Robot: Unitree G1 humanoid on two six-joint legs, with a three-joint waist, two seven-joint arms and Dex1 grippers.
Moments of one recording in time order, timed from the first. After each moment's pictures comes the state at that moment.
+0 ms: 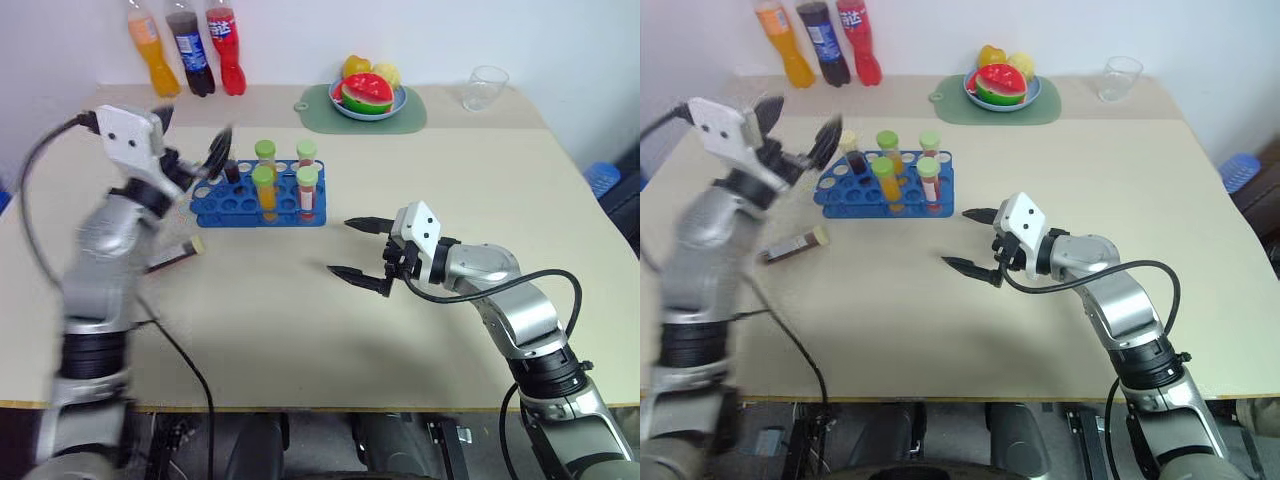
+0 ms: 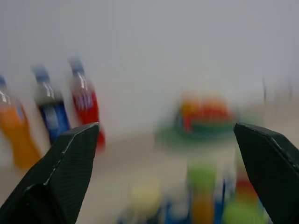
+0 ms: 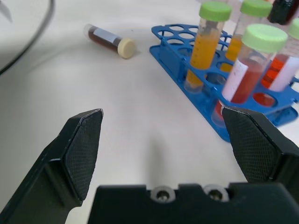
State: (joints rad) left arm -0.45 0.81 0.16 -0.18 -0.52 0.52 -0.39; right arm -0.44 -0.53 0.18 -0.25 0.30 0.43 0.86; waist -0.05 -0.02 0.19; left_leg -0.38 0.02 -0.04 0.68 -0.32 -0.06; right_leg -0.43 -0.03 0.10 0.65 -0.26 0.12
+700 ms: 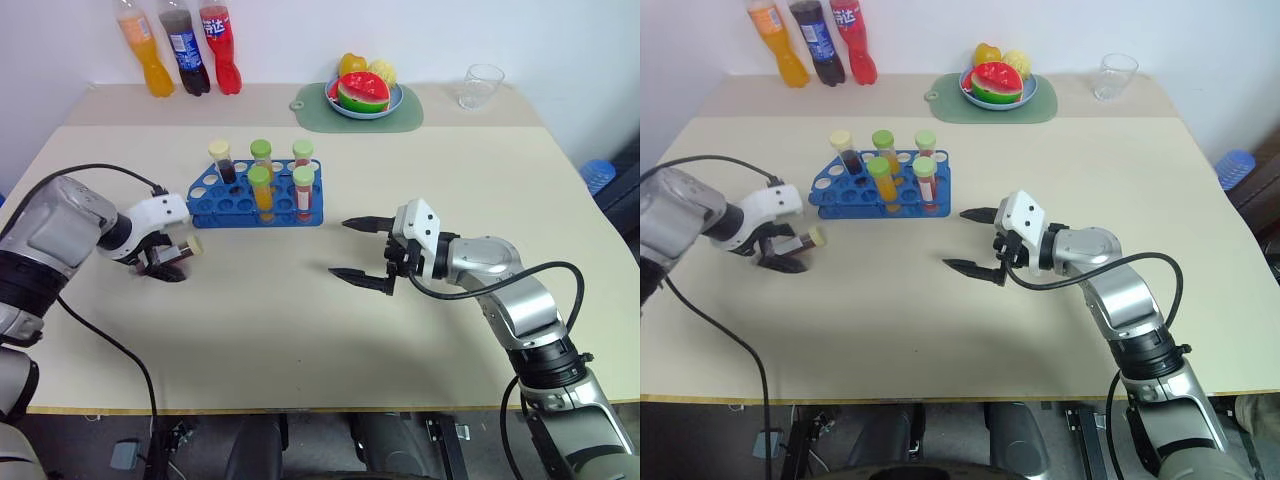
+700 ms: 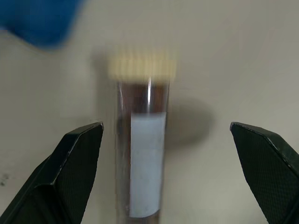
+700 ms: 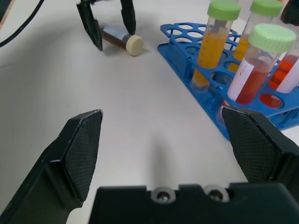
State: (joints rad) left arm -0.88 1.08 -0.59 0.40 0.04 0.55 -1.31; right arm -0.47 -0.54 0.18 -0.20 0.30 0.39 0.94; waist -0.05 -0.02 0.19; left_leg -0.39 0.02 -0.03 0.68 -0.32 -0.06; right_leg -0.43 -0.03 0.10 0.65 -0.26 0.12
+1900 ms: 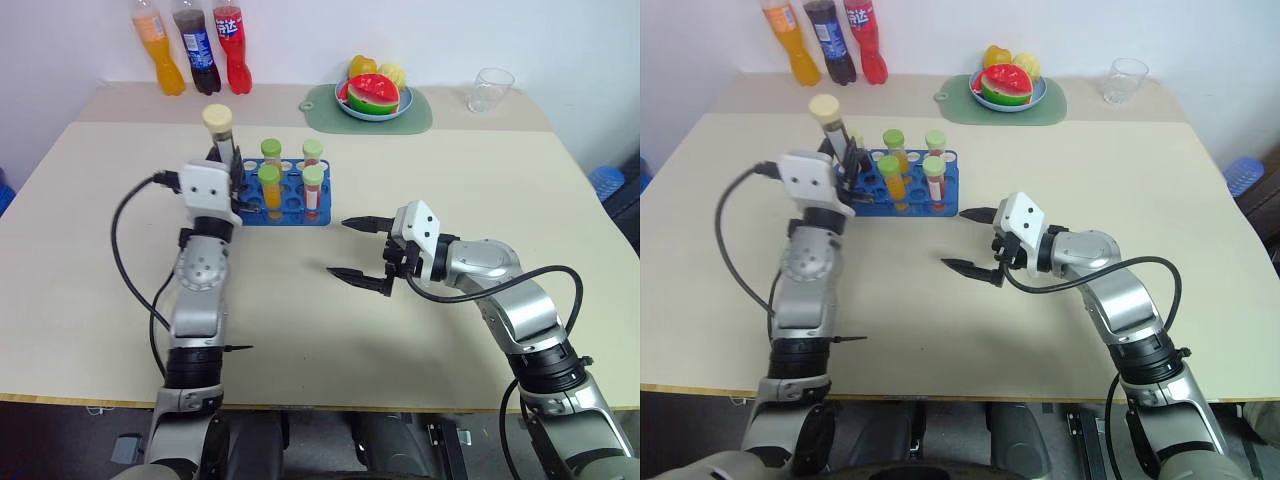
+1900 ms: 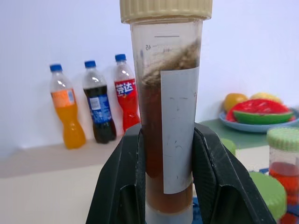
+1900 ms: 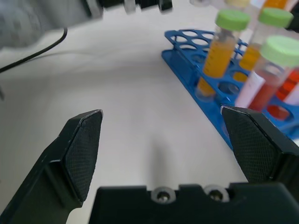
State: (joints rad) left arm -0.45 0.07 0.11 0.08 0.14 -0.14 0.02; right arm -0.46 -0.53 0.18 -0.22 0.30 0.39 0.91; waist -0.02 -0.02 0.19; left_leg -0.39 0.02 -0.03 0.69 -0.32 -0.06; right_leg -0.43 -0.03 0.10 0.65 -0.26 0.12
